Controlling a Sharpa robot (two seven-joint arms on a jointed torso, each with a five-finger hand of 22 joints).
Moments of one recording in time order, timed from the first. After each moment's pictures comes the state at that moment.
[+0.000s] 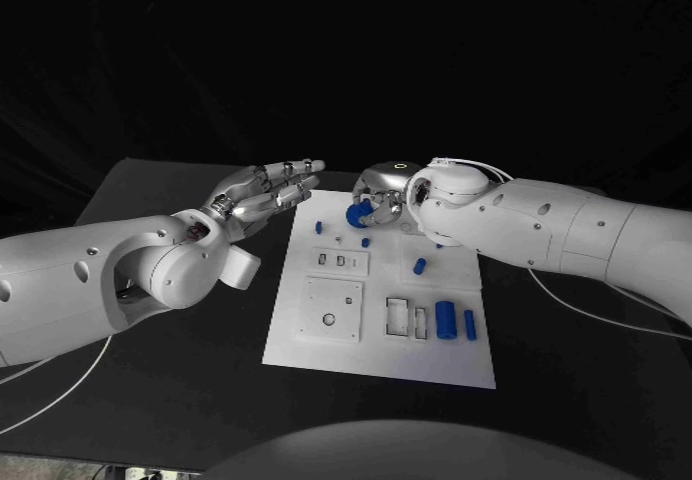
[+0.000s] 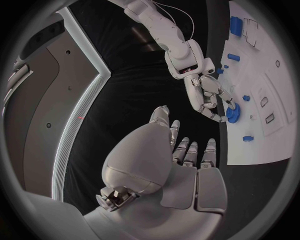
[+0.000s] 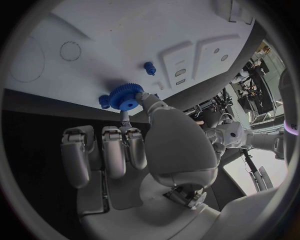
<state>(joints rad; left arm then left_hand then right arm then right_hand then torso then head) 1.32 -0.95 -0.23 1.69 -0.08 -0.20 0.39 1.56 0.20 -0.20 0.28 0.51 0.51 0.11 0.19 0.06 0.11 0.09 0.05 0.03 0.02 0.07 0.04 0.01 0.16 0.05 0.26 0.05 0.03 1.31 -0.41 -0.20 1.08 -1.50 -0.16 -0.06 1.30 -0.07 0.26 0.08 0.46 0.81 0.13 0.11 0.70 1.47 0.05 1.57 1.31 1.46 0.00 1.57 1.31 0.01 1.46 0.11 1.55 1.31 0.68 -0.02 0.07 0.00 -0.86</state>
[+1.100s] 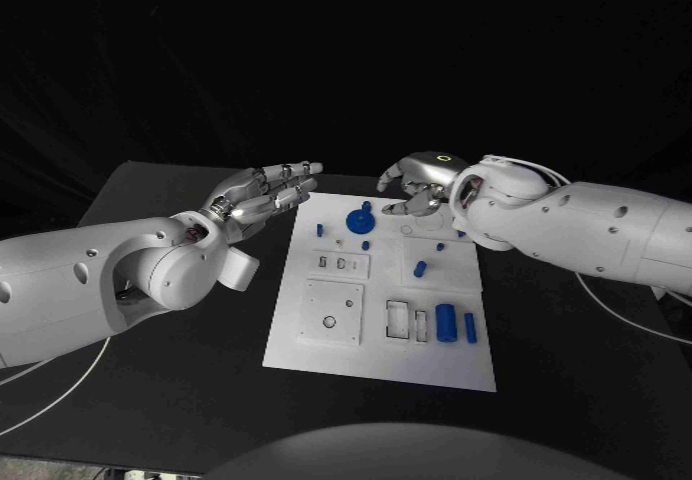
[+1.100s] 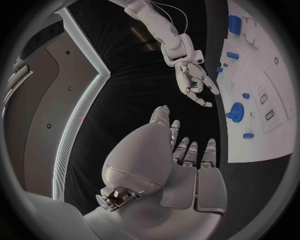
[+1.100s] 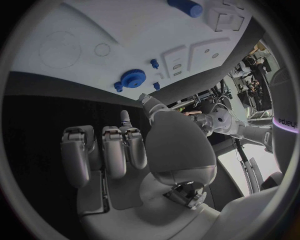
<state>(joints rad) 1.32 -0.96 -0.23 1.69 -0.08 -0.20 0.39 1.57 0.20 -0.20 0.28 0.51 0.51 0.11 0.19 0.06 0.11 0.09 0.05 0.03 0.02 0.08 0.05 0.01 0.16 0.05 0.26 0.05 0.03 1.35 -0.63 -0.20 1.26 -1.46 -0.29 0.00 1.25 -0.06 0.24 0.11 0.25 0.77 0.11 0.12 0.47 1.46 0.04 1.57 1.31 1.47 -0.01 1.57 1.31 0.01 1.47 0.11 1.53 1.31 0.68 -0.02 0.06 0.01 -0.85</state>
